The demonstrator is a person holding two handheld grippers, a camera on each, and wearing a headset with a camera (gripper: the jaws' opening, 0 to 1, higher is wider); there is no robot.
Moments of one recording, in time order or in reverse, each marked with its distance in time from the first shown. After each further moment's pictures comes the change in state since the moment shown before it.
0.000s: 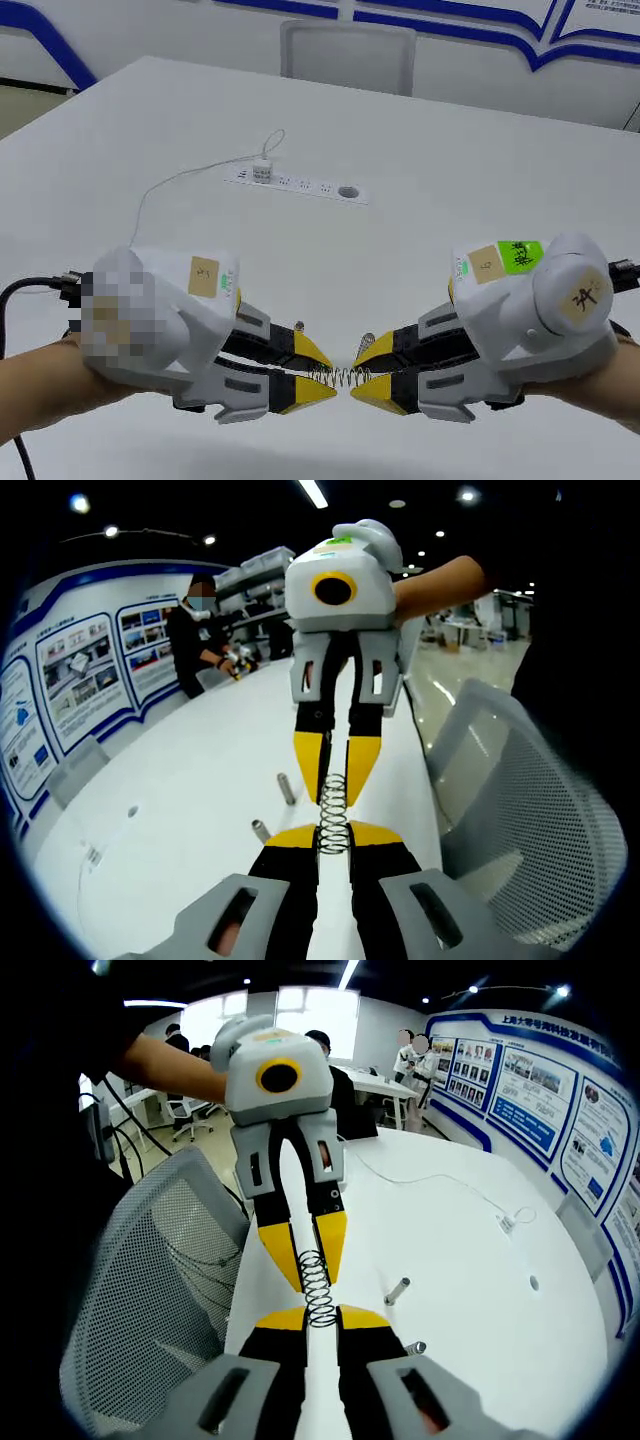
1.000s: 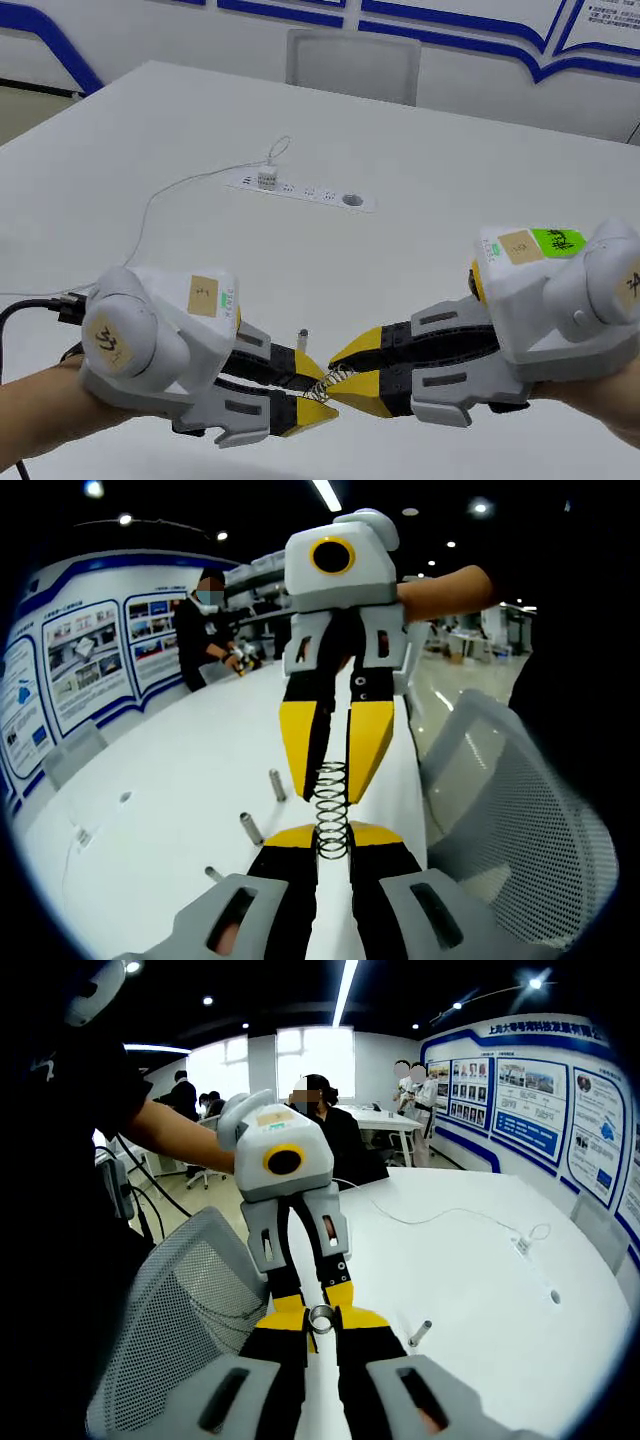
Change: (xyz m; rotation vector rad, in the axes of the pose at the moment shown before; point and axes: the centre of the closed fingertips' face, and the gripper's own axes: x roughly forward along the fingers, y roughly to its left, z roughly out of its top) left arm -0.002 -0.011 -0.003 -0.075 -0.014 0.000; right arm -0.002 0.015 0.046 0.084 -0.191 0.070
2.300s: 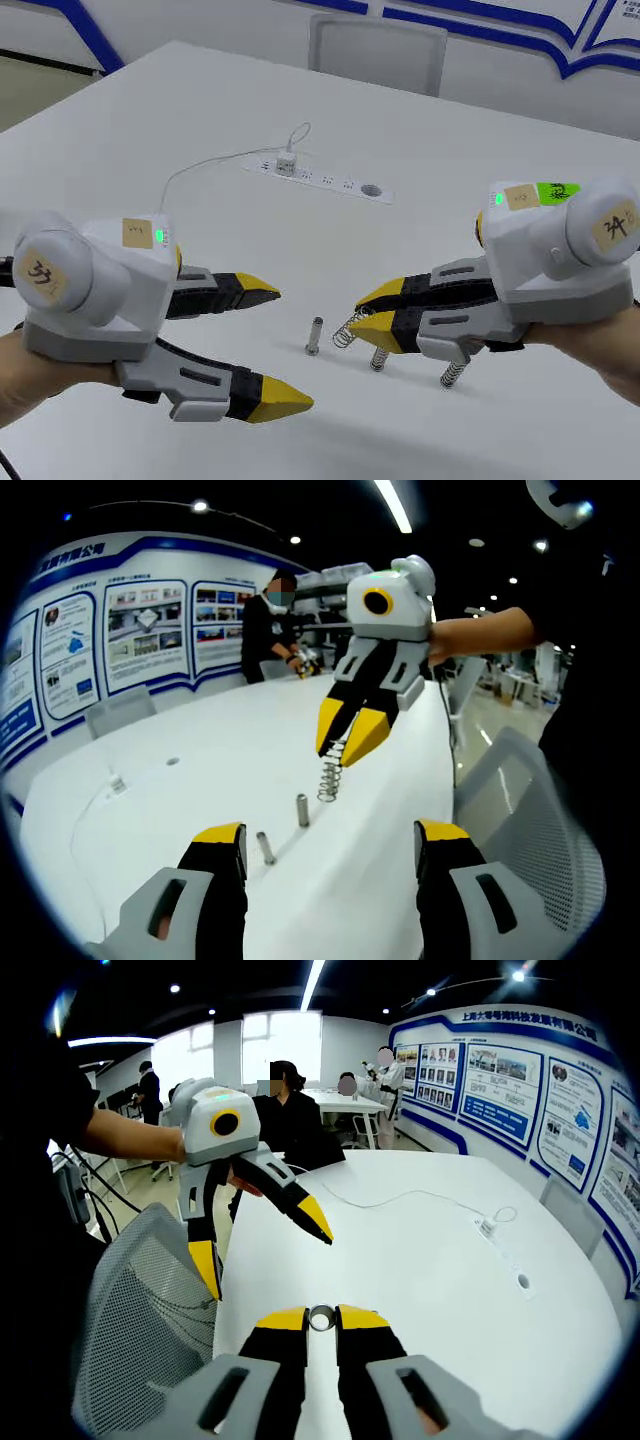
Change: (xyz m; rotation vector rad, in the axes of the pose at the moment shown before) left arm -0.051 0.042 -0.009 -0.194 -0.079 0.209; right arm -0.001 -0.059 -0.008 0.041 0.085 -0.158
